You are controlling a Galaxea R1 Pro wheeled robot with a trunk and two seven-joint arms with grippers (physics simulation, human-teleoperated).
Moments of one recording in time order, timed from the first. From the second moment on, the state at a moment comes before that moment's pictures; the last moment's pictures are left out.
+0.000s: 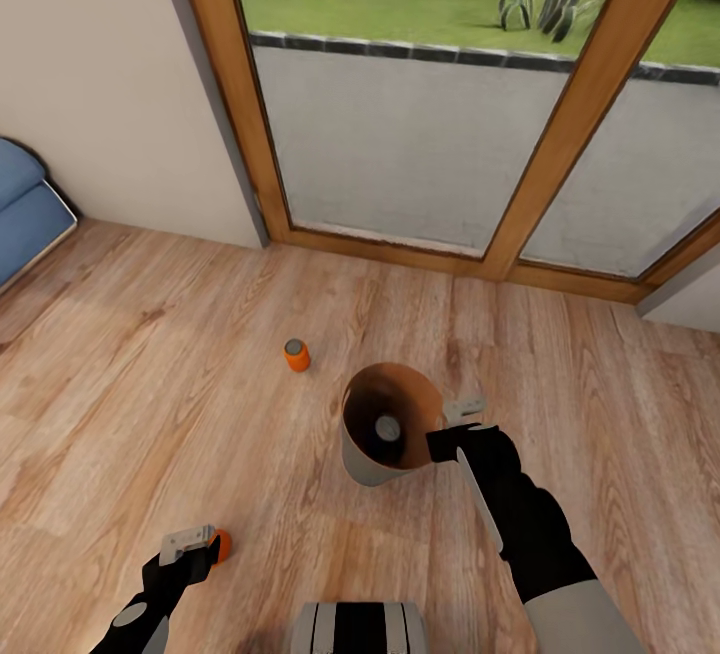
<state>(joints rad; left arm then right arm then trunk) -0.39 0.09 0.19 -0.49 0.06 -0.16 -0.04 -0.55 0.07 0.16 -1.28 0.10 0.95 -0.03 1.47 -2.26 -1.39</state>
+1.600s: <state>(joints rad) -0.39 0.09 0.19 -0.49 0.06 -0.16 -0.04 -0.54 0.07 0.16 -1.28 0.09 0.95 -0.03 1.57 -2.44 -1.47</state>
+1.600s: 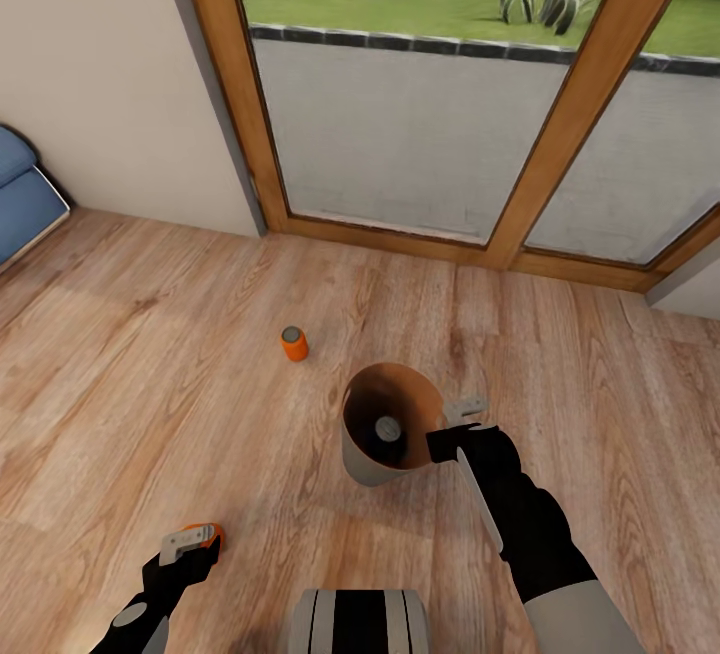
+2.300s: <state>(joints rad) -0.39 0.09 0.19 -0.49 0.06 -0.16 -0.04 -0.54 0.07 0.16 -1.28 0.10 0.95 -0.03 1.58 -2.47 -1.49</state>
